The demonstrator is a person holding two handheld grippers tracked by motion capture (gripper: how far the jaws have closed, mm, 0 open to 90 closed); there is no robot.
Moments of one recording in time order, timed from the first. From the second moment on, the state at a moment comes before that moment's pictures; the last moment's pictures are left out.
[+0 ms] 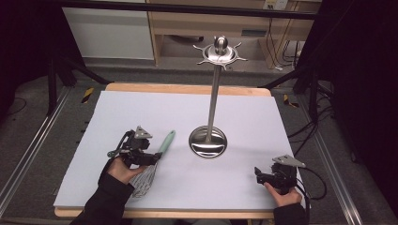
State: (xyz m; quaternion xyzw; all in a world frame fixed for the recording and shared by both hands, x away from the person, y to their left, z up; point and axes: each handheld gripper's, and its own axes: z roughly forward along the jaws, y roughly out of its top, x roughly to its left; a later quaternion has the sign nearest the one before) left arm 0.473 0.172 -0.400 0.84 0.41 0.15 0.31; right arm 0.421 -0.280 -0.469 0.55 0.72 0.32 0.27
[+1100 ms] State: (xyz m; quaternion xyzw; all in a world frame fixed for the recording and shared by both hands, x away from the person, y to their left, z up) left arm 0.506 0.155 -0.424 0.86 0.43 0.13 0.24; right arm 0.422 -0.277 -0.470 0.55 0.73 0.31 0.27
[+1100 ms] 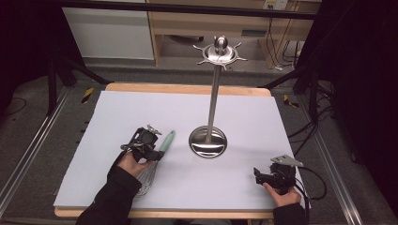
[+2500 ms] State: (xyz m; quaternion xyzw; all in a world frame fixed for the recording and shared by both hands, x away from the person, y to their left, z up) left arm 0.525 0.144 -0.450 0.86 0.46 0.08 0.21; right arm 0.423 -0.277 -0.471 0.55 0.73 0.31 0.26
